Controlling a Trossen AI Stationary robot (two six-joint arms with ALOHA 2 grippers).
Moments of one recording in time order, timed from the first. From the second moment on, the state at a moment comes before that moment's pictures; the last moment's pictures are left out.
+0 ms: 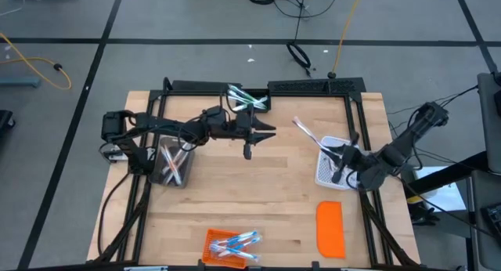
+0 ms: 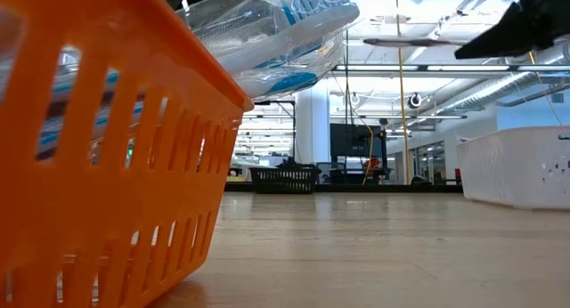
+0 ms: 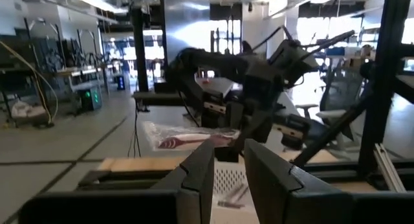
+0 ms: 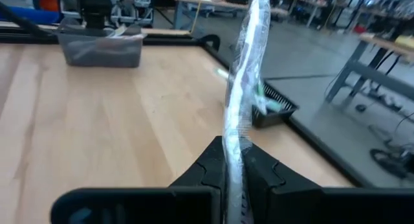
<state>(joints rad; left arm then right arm) 0.18 1.69 0.98 0.84 0.26 0.02 0.72 0.58 0.47 -0.54 1.15 0.45</state>
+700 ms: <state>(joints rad) 0.18 1.69 0.98 0.70 0.26 0.02 0.80 0.57 0.59 -1.21 0.81 1.08</state>
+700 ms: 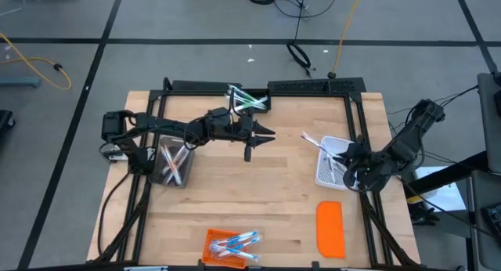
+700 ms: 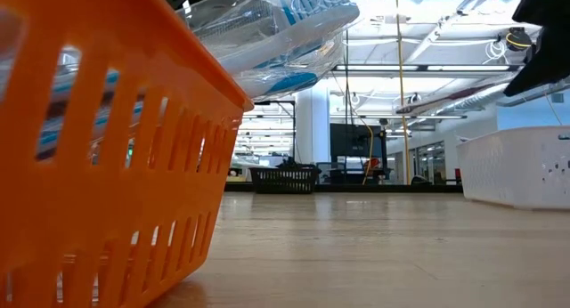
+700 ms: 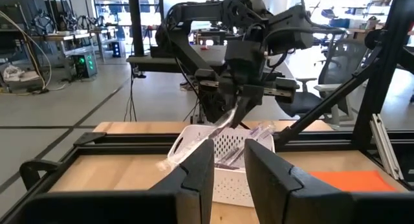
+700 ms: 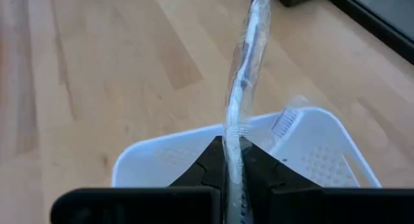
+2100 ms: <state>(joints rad) 0.17 1.69 0.98 0.70 0.26 0.00 0.80 0.69 0.96 -1.52 0.10 1.28</state>
